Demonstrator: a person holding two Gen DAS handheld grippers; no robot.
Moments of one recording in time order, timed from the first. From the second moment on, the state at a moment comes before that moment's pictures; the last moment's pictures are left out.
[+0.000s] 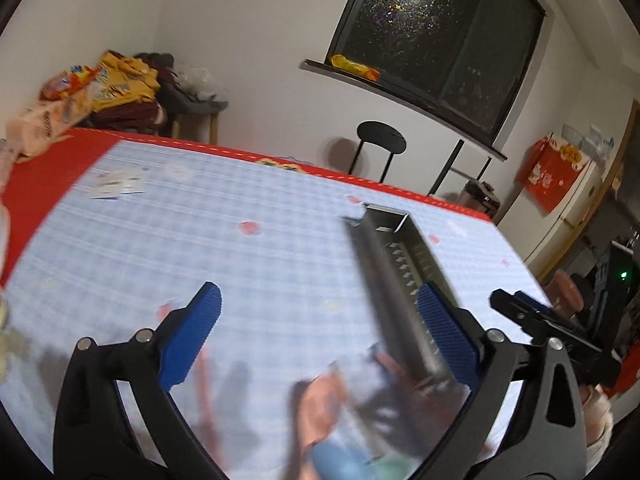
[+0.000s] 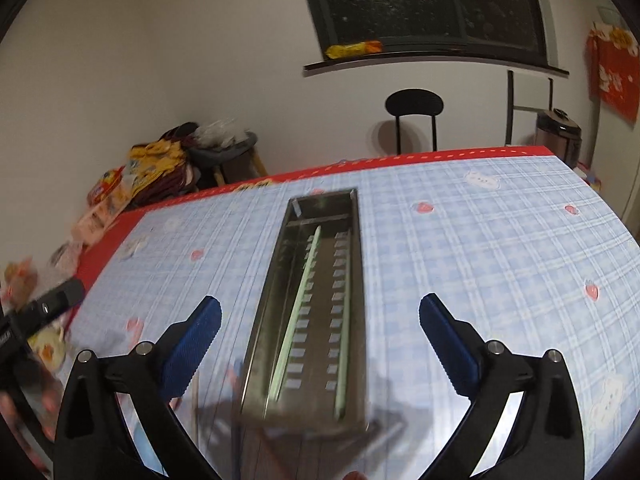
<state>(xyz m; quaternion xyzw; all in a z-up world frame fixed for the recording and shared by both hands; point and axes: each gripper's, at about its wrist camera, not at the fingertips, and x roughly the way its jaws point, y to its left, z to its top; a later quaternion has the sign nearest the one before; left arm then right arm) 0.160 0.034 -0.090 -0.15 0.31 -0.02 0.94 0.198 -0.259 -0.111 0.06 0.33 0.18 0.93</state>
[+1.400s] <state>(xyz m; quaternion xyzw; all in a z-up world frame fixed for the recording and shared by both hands) 0.065 0.075 -0.169 -0.10 0.34 -0.01 0.94 0.113 -0.235 -0.142 -0.03 0.32 0.23 0.92</state>
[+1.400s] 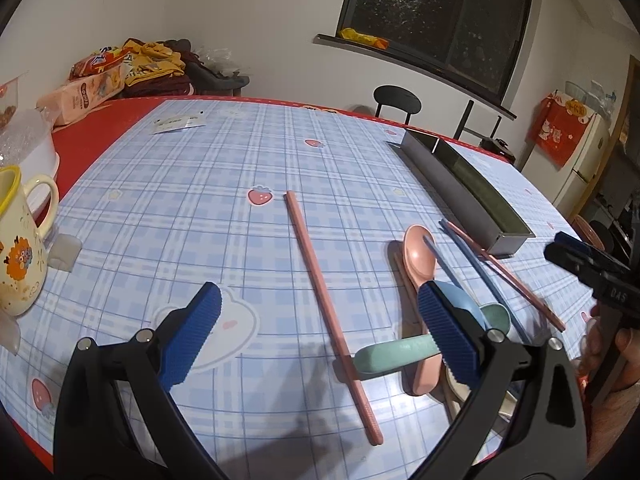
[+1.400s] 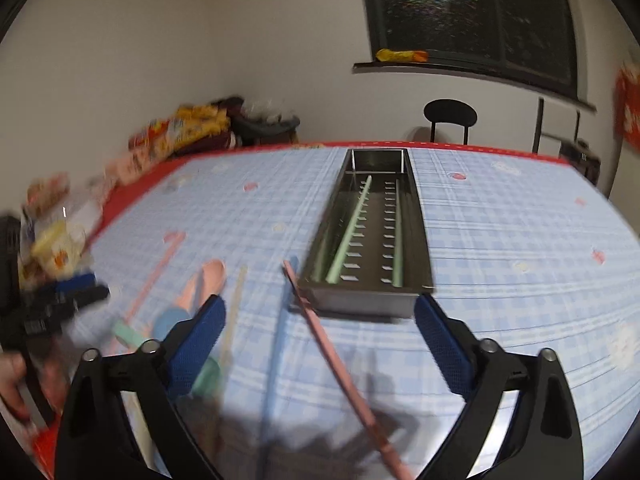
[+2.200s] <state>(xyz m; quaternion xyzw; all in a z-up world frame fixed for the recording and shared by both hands) 0.082 0.088 -0.182 -0.13 0.39 -0.01 0.91 0.116 -0.233 -0.181 -0.14 0.40 0.29 0.86</state>
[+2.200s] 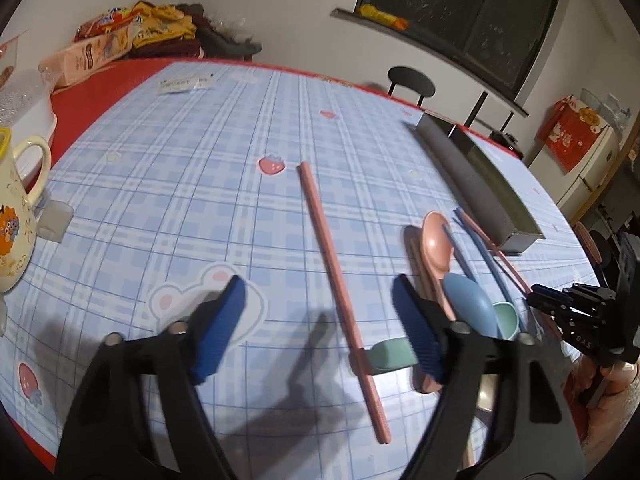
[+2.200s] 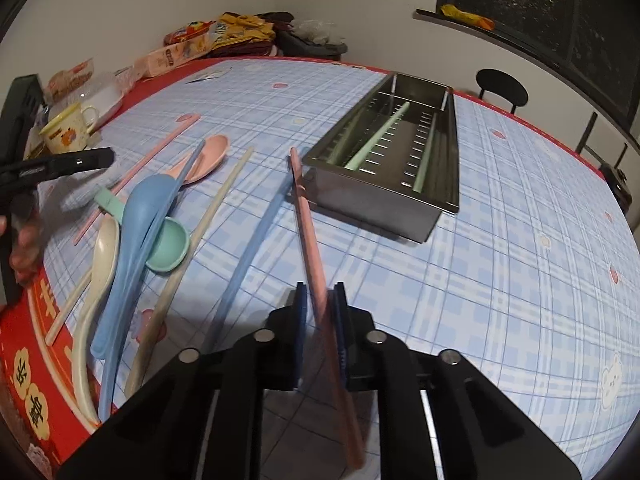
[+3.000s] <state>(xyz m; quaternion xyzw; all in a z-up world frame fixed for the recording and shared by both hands) 0.130 0.056 -0.189 -0.03 0.43 0.00 0.90 0.113 -0.235 -0.181 -0.13 0.40 0.29 0.86</state>
